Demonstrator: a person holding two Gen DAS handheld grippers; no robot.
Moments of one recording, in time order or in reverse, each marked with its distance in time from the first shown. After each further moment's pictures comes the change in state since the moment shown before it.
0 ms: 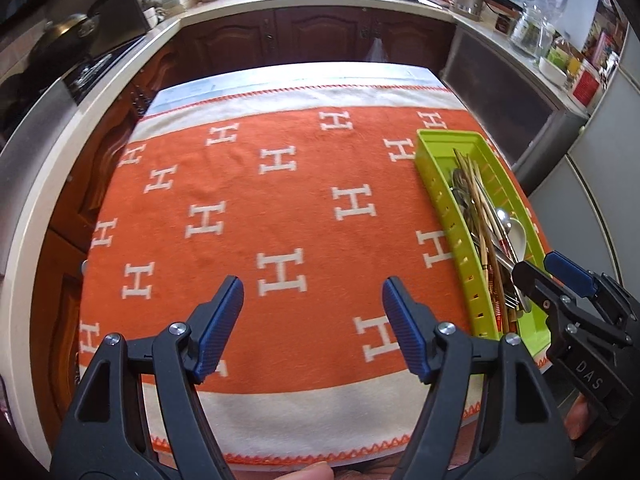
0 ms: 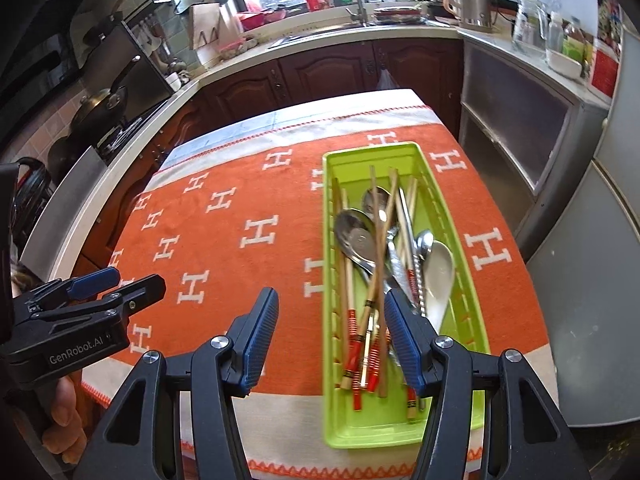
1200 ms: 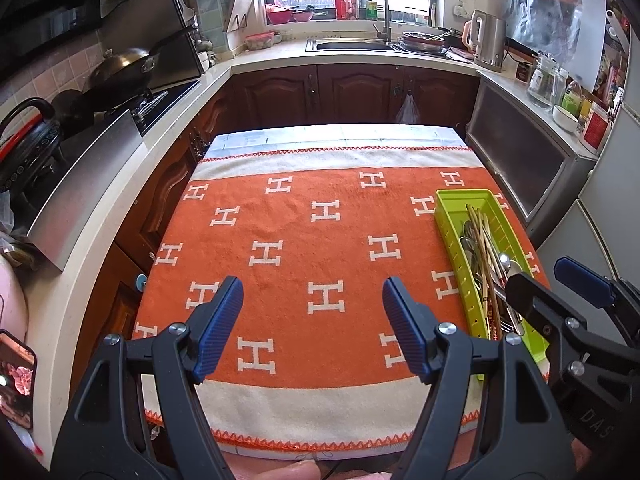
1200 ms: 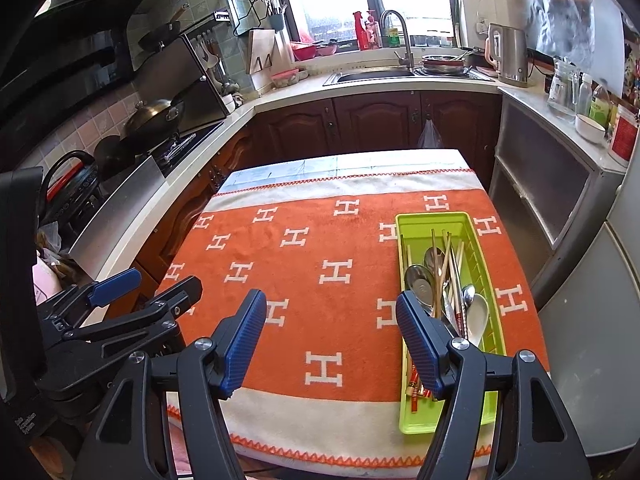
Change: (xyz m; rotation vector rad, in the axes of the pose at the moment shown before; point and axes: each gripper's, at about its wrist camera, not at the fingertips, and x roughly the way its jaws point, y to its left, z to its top) left arm -0.091 0.010 -0.009 -0.052 -0.176 0.116; right arm -0.100 0.079 0.022 -0.104 -0.115 0.085
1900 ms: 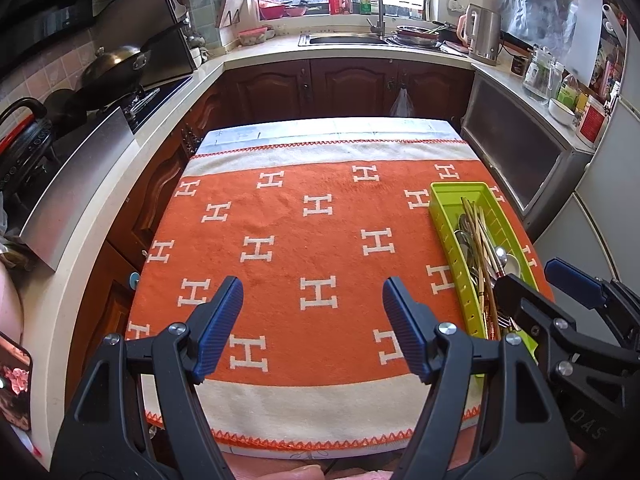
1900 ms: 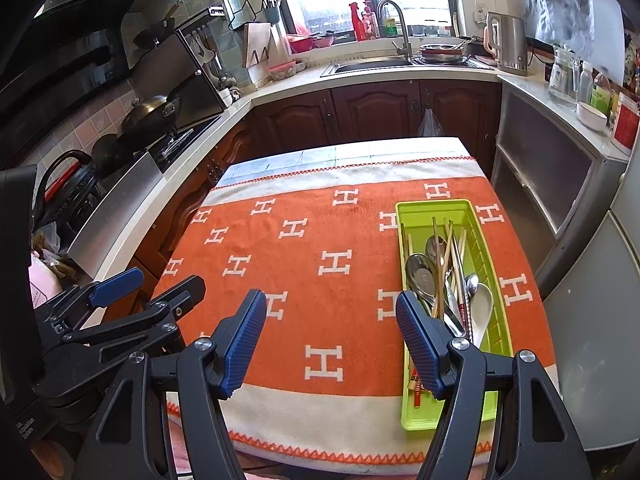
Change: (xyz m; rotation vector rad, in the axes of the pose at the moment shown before) left arm 0.011 -0.004 -0.001 0.015 0.020 -0.019; right arm 0.017 -0.002 -0.005 0.017 0.033 0.006
